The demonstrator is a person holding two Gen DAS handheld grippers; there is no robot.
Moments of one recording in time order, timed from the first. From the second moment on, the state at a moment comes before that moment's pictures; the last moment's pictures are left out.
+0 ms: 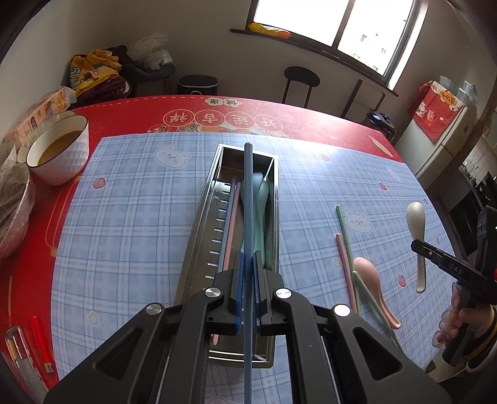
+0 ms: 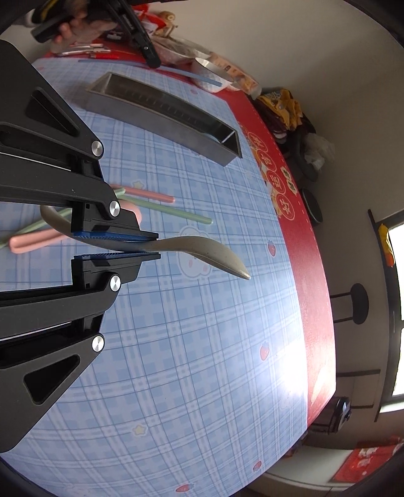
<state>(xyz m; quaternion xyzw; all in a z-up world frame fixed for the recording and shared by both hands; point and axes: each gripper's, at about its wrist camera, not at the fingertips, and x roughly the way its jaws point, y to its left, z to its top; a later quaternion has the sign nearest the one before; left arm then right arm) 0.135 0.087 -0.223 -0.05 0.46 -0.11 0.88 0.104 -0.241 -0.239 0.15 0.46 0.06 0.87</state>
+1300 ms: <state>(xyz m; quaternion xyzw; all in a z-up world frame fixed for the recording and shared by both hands) 0.213 0.063 -0.290 0.07 0.53 -0.11 0.84 0.078 -0.262 -0.254 0.20 0.46 0.01 0.86</state>
